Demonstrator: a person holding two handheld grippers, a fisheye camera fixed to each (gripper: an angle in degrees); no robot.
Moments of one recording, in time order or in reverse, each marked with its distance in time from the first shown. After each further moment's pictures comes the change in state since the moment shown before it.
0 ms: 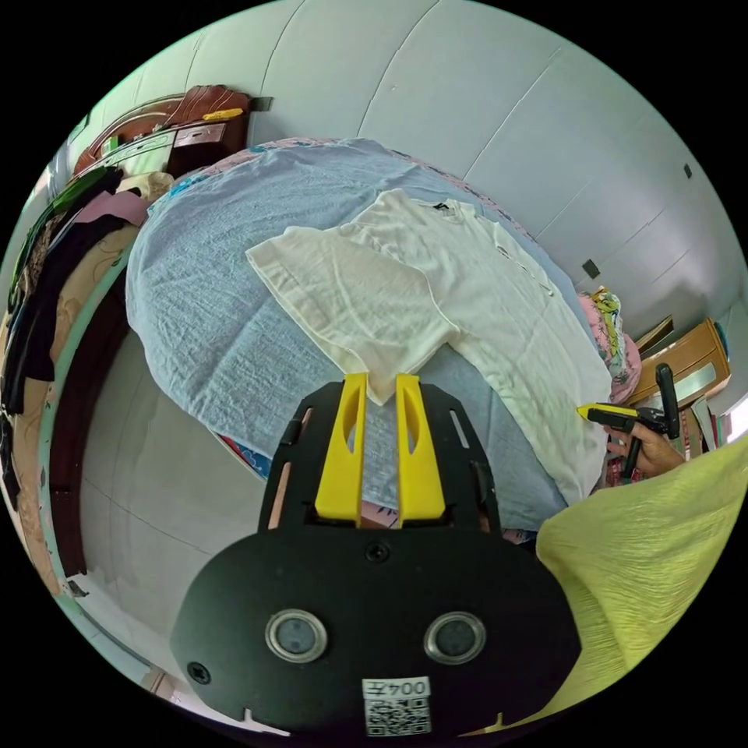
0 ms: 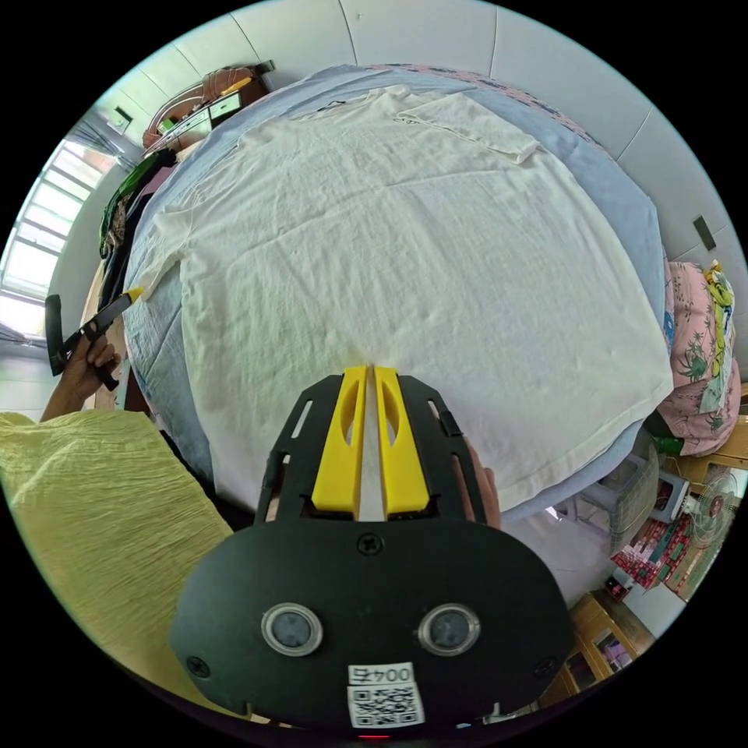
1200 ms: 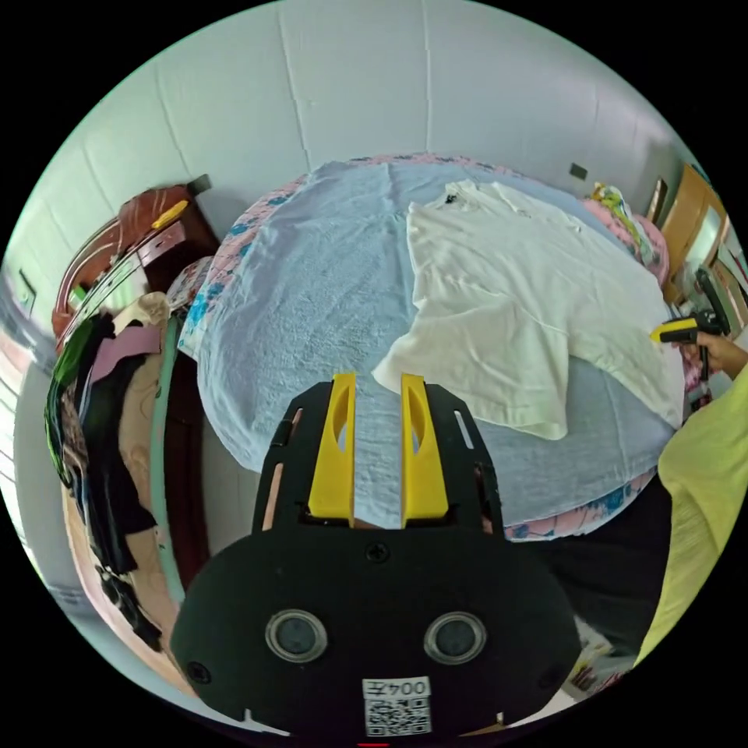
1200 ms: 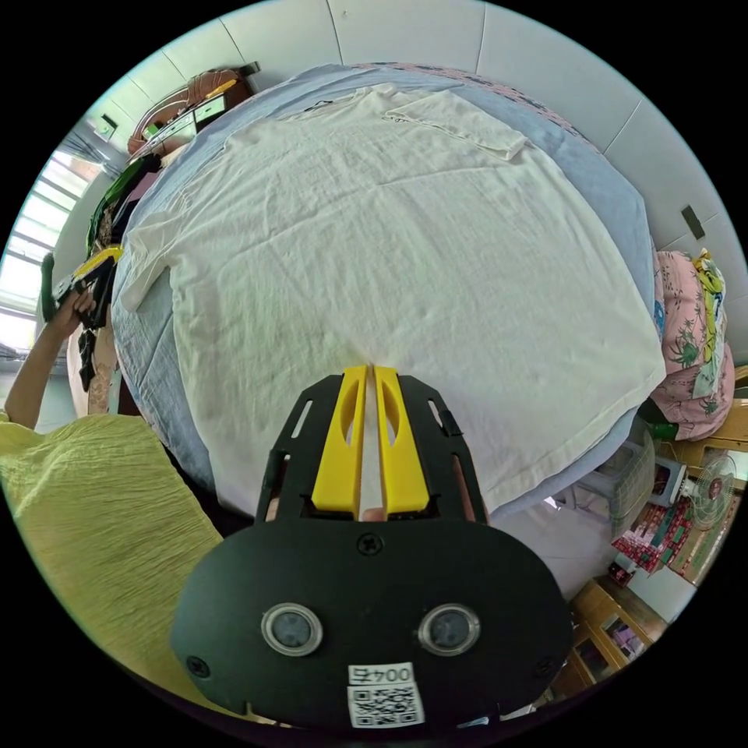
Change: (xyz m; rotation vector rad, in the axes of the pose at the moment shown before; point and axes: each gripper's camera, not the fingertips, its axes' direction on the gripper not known) left arm -0.111 -0.167 0.004 -0.033 -0.231 0.482; right arm 0.049 -0.015 0.112 -0.002 0.039 0.044
